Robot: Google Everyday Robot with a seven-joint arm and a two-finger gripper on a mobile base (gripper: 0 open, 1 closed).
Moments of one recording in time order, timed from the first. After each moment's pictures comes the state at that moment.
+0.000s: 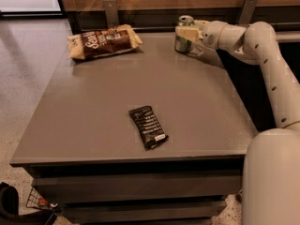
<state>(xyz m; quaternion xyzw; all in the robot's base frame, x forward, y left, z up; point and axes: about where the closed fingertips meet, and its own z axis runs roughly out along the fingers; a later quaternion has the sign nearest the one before) 0.862 -0.156 0.891 -0.30 0.67 0.28 0.62</state>
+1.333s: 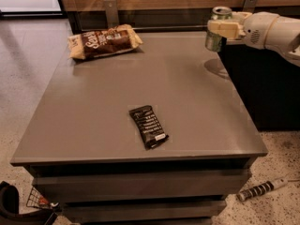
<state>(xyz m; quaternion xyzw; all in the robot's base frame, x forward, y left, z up) 0.736 -0.229 0.971 -0.29 0.68 0.23 0.64</state>
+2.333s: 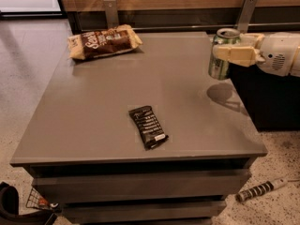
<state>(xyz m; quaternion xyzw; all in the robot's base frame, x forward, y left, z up) 0.600 -0.209 0.963 -0.32 0.69 0.28 0.59</state>
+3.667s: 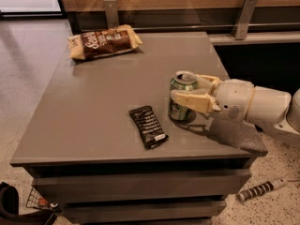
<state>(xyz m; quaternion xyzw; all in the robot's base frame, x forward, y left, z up) 0.518 -0.096 0.899 -0.36 0.65 0.35 0.58</state>
